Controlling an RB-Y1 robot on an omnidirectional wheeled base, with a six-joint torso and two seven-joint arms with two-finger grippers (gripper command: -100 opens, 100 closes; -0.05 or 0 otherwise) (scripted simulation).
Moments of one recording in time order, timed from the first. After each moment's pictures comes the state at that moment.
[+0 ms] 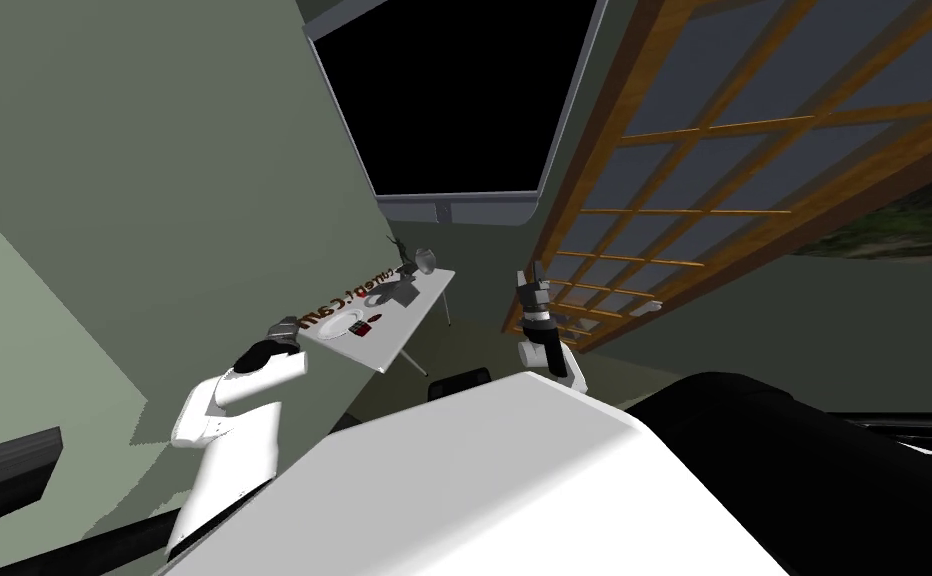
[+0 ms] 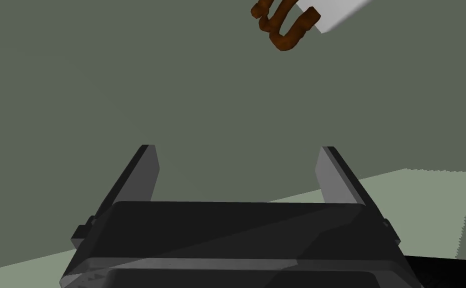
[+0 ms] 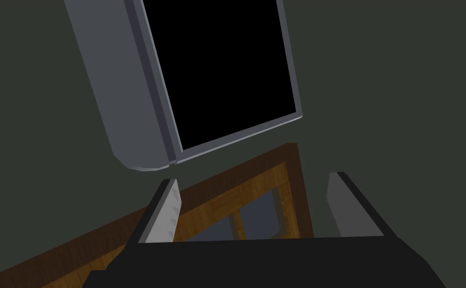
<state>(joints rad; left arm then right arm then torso) -0.04 0.43 0.50 -1.60 -0.14 0.56 -0.25 0.49 -0.01 -0.07 -2.30 0.11 -0.47 -0.12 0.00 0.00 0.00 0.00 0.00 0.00</state>
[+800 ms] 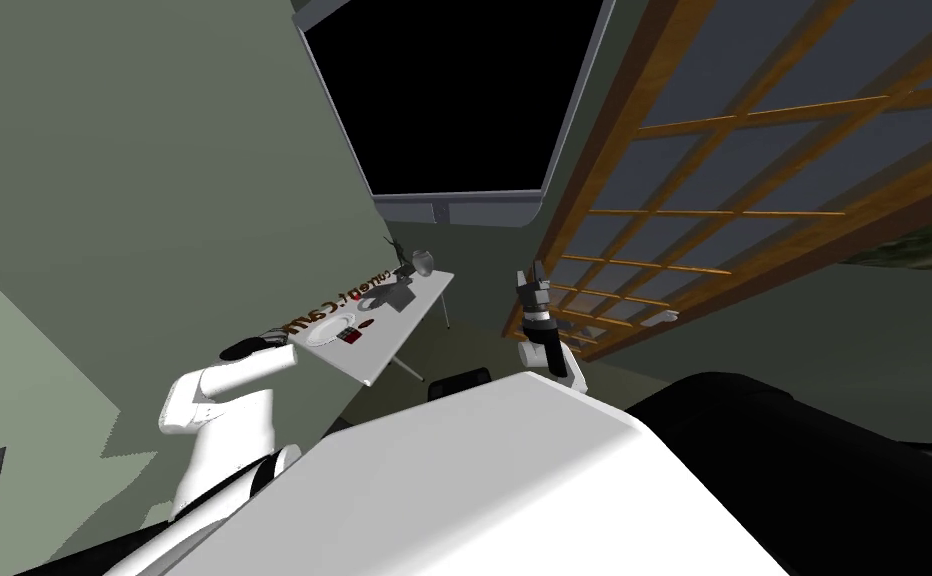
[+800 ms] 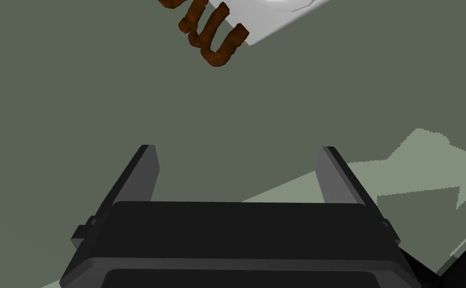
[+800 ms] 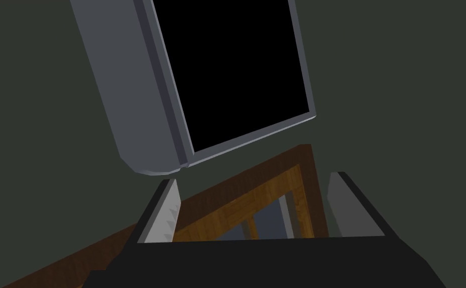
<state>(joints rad) -0.16 0.49 0.57 -1.44 -0.14 0.78 -0.24 0.49 -0.01 -0.07 -2.30 0.11 -0.47 -0.12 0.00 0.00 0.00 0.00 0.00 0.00</state>
